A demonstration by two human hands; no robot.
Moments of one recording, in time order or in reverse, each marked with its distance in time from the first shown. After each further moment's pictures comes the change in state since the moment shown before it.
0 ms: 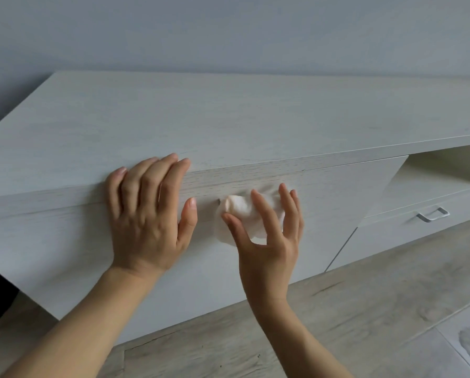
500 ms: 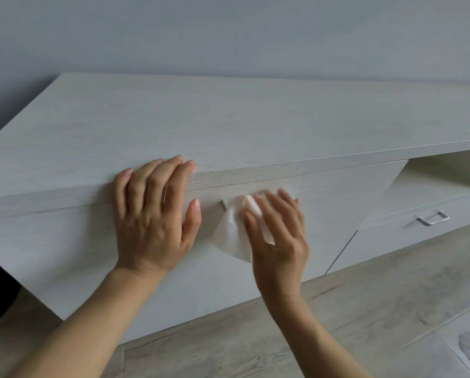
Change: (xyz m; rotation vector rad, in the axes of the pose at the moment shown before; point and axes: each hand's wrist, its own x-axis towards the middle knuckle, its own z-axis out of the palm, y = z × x) left_hand 0.001 0.001 -0.003 -0.004 -0.025 -0.012; right_hand 0.011 0.005 -0.007 0.000 0.001 -0.171
